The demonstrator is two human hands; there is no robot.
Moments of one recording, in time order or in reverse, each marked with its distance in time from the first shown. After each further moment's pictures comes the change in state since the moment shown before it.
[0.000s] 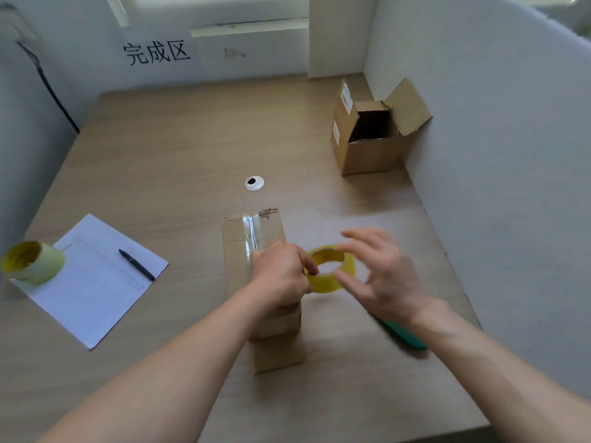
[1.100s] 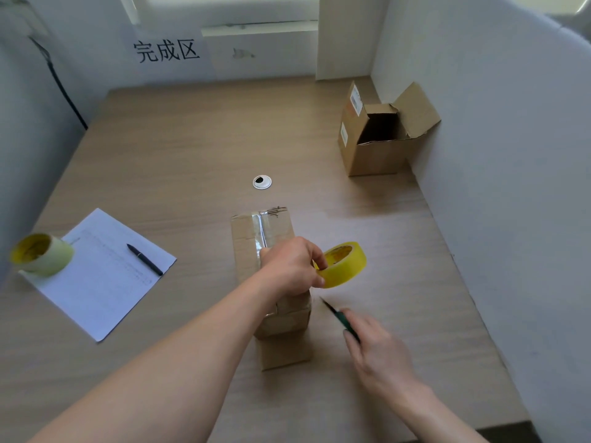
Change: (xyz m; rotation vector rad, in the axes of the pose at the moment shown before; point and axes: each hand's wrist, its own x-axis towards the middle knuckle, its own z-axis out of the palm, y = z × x) left_hand 0.006 -0.004 -0.010 -0.109 -0.114 -0.013; right_hand -0.111 -0.033 0.058 -0.009 -0.315 0.485
